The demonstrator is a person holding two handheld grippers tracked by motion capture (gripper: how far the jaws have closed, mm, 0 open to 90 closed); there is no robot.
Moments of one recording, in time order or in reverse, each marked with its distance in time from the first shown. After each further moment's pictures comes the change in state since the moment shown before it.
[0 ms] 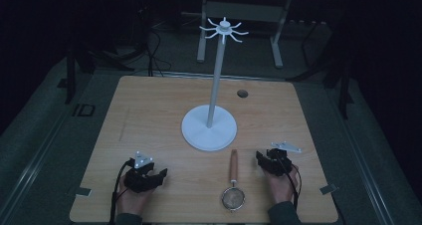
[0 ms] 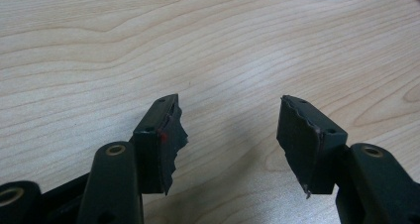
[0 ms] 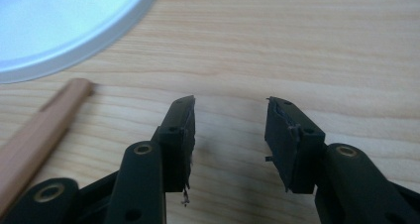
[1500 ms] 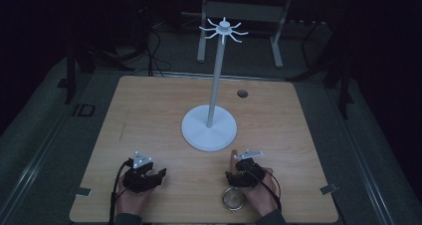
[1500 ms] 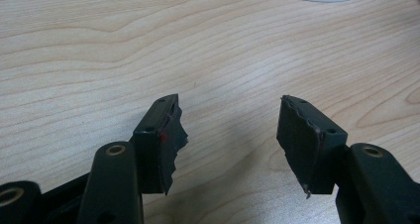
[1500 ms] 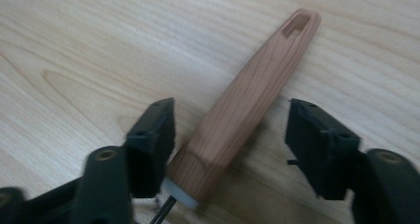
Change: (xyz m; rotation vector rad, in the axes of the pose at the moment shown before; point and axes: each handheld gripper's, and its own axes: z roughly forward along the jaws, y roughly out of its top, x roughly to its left) left arm 0.002 -0.001 -0.002 -0.007 0.004 -0.009; right arm 0.093 -0.005 -0.008 0.260 0.152 -0.263
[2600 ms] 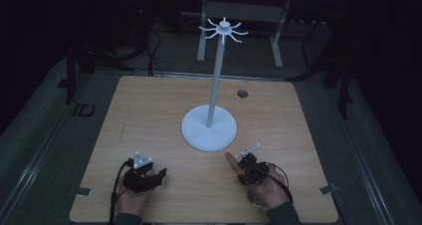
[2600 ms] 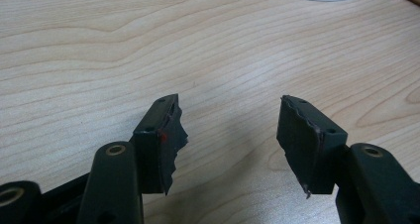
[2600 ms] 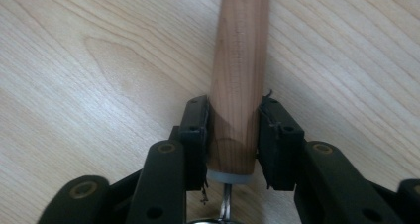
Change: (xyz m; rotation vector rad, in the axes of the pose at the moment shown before) left arm -0.001 0.000 0.001 0.001 0.001 -0.001; right arm -0.017 0.012 -0.008 0.284 -0.005 -0.126
